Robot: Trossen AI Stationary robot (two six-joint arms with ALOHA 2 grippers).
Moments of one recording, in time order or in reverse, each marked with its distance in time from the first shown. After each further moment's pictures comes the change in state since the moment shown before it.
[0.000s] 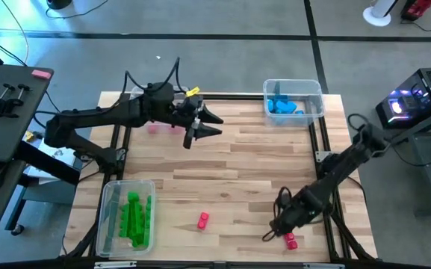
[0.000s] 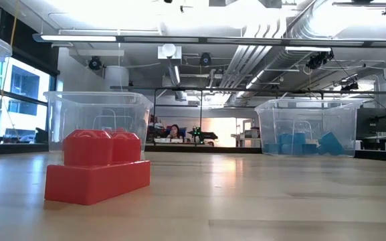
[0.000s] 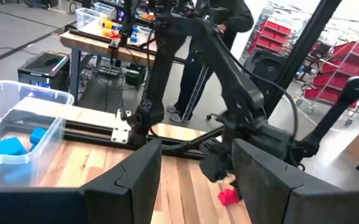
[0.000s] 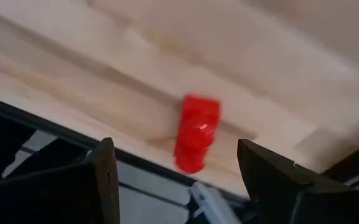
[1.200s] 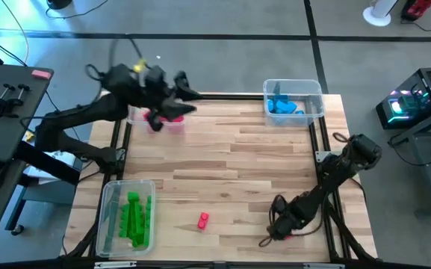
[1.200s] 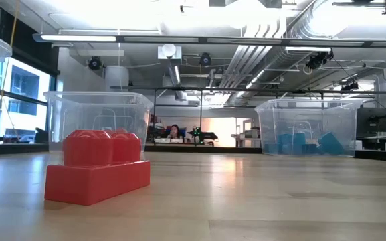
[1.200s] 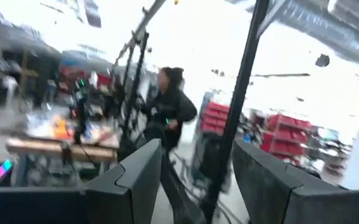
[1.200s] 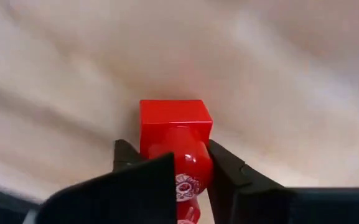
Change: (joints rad) left arm 0.083 -0.115 0.002 0.359 0.185 -0.155; right arm 0.039 0.207 -0.052 0.153 0.014 -0.022
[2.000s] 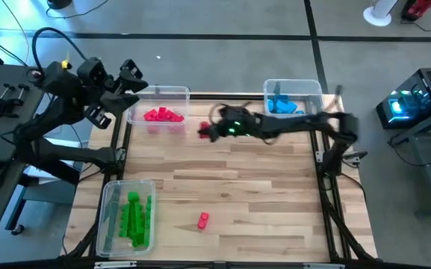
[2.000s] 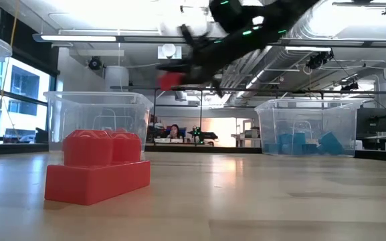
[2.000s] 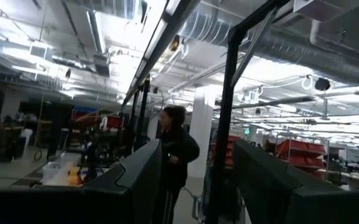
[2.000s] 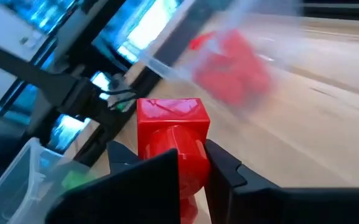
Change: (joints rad) left arm 0.059 -0.329 -0.002 -0.134 -0.028 -0.004; right arm -0.962 0.007 0.149 0.863 0.307 -1.048
